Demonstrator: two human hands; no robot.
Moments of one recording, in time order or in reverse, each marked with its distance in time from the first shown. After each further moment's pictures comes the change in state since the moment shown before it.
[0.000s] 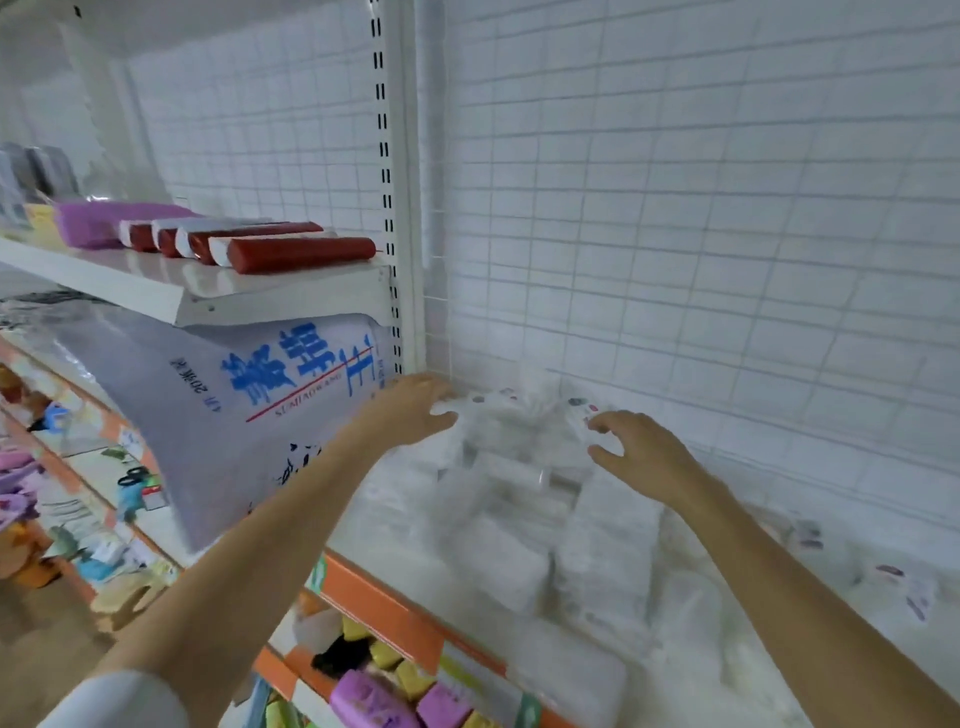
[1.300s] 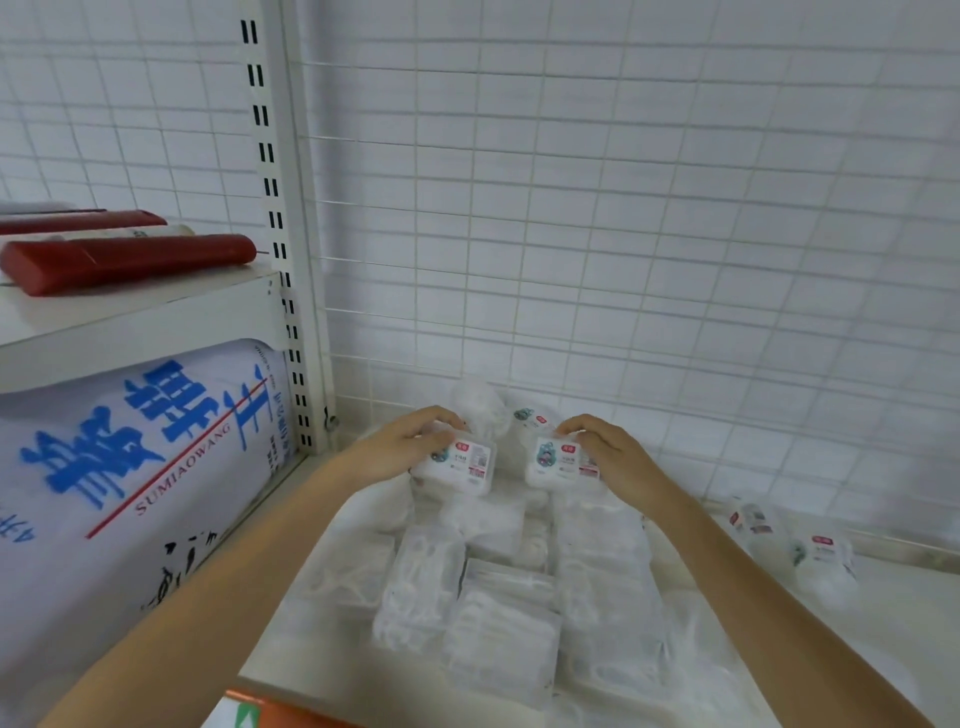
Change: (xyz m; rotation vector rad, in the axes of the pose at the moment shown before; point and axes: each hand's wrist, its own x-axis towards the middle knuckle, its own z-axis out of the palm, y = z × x) left_hand 0.065 -0.005 0.043 -0.971 -0.353 0.153; right_hand 0.022 -0.008 0.013 0.558 0.156 0.348
